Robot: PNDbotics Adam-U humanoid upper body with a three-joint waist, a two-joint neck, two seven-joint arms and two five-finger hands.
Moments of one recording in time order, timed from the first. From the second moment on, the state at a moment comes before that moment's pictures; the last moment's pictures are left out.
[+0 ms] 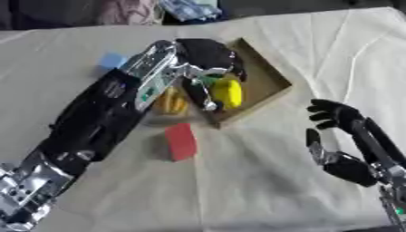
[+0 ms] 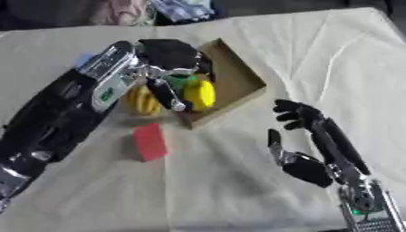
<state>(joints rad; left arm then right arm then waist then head) -0.93 0.31 -0.47 -1.27 -1.03 -0.37 -0.60 -0.17 -0.21 0.20 -1.80 0.43 -0.14 0.21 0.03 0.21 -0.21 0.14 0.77</state>
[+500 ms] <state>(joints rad) -0.95 0.41 -0.44 -1.47 -0.87 -0.36 -0.65 -0.17 -0.21 0.19 -1.80 0.43 -0.14 0.21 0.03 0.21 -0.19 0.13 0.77</state>
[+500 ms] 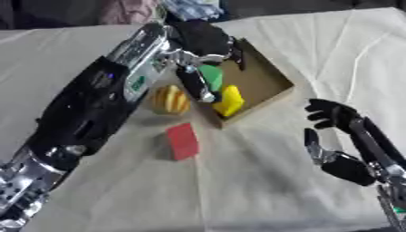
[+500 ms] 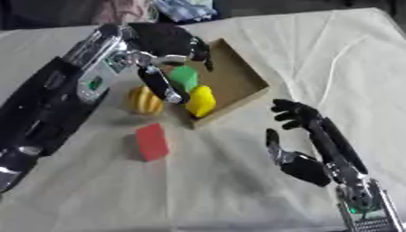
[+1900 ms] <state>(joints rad) -0.75 0.71 -0.56 -1.72 -0.66 -0.34 -0.77 -0.18 -0.21 0.17 -1.81 0.32 -0.20 0.27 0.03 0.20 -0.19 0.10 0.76</state>
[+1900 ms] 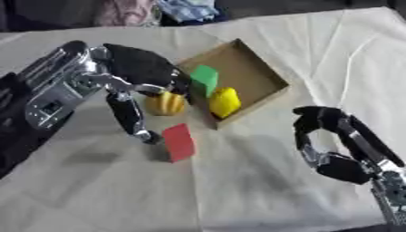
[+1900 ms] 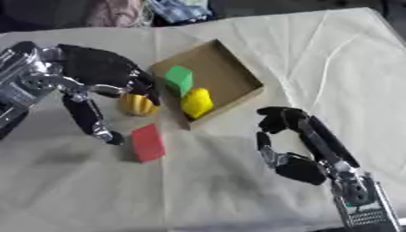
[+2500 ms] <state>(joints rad) -0.72 0.70 -0.59 -1.69 -0.70 -0.36 -0.75 -0.18 -0.21 0.16 -1.81 0.27 -0.20 0.15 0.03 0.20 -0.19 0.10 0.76</state>
